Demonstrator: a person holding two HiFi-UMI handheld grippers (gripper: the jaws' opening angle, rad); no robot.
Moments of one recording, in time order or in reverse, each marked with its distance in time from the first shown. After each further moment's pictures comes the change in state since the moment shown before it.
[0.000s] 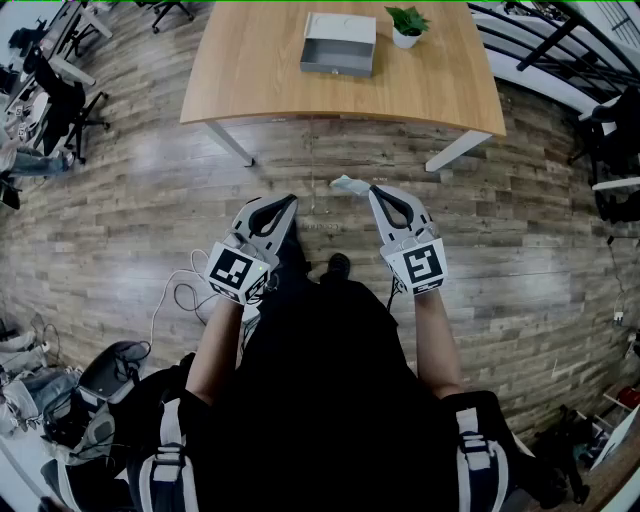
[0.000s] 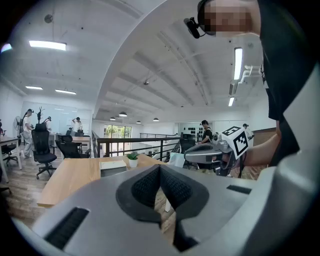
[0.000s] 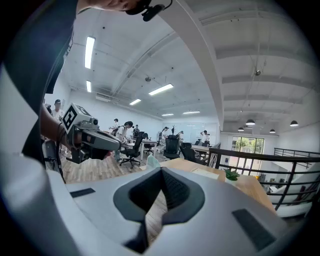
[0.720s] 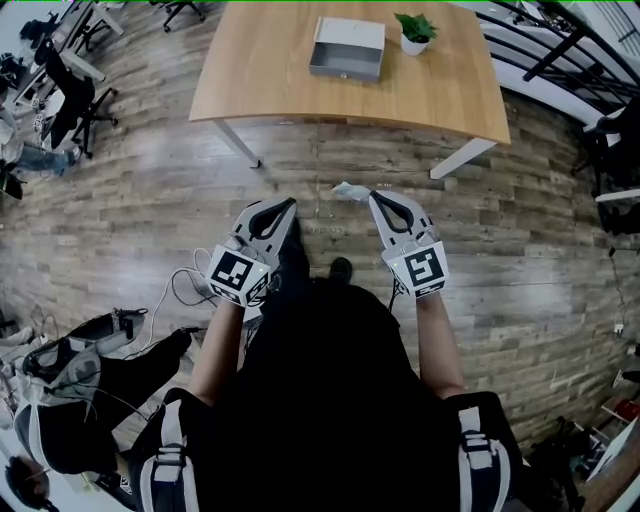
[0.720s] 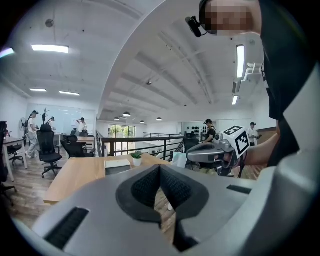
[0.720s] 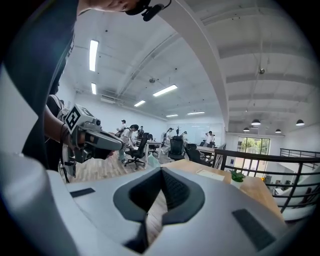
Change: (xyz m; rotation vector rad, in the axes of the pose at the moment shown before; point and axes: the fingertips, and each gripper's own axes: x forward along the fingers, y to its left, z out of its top) left arm -0.016 0.000 -0.002 -0.002 0.010 0.045; right arm -0.003 0.014 0.002 -0.021 -0.015 0.064
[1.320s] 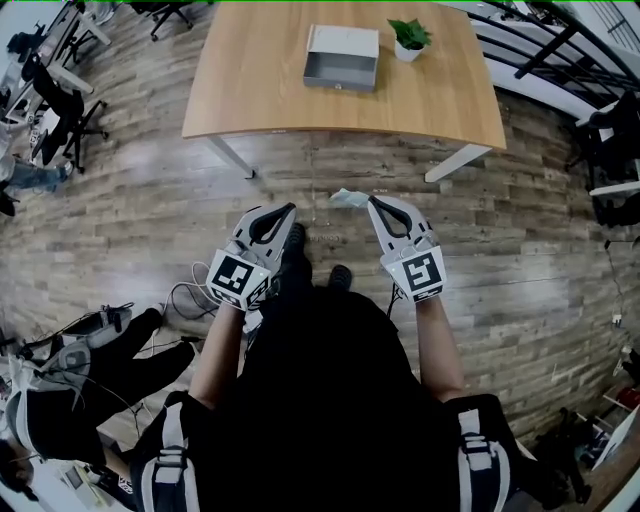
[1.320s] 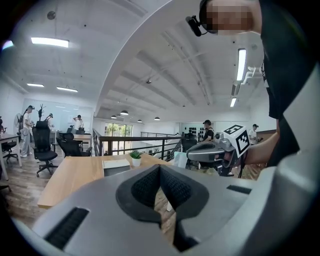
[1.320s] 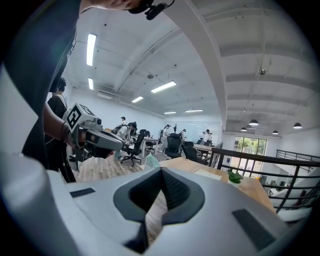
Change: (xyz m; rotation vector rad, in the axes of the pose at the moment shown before) left arm 0.020 0.043 0.003 -0.019 0.003 -0.045; right arm 0.037 -0.015 0.007 -0.002 0.045 -0.040
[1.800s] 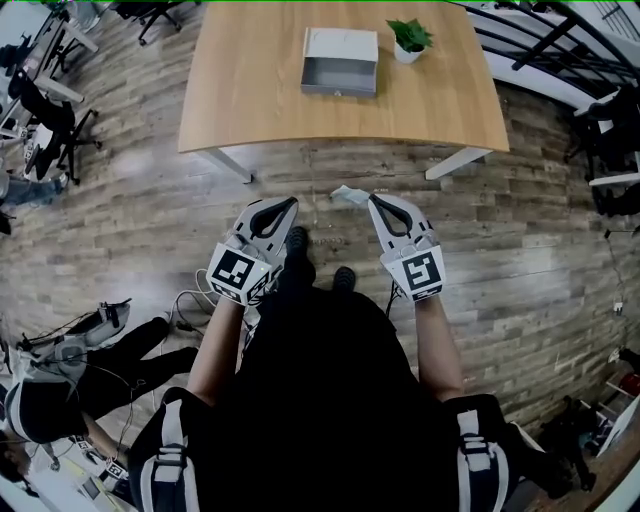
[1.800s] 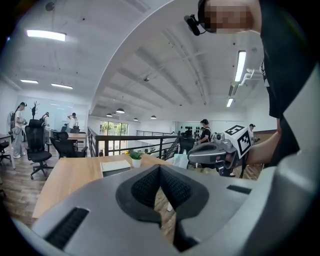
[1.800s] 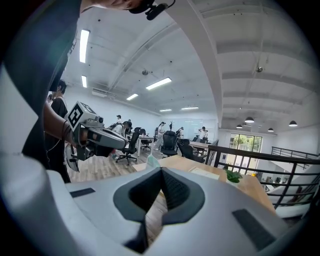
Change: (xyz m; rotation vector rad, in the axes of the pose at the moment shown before) left arm 0.043 0.061 0.016 0.011 0.019 -0.061; right arm 0.054 -0.034 0.007 0.009 0.026 -0.046
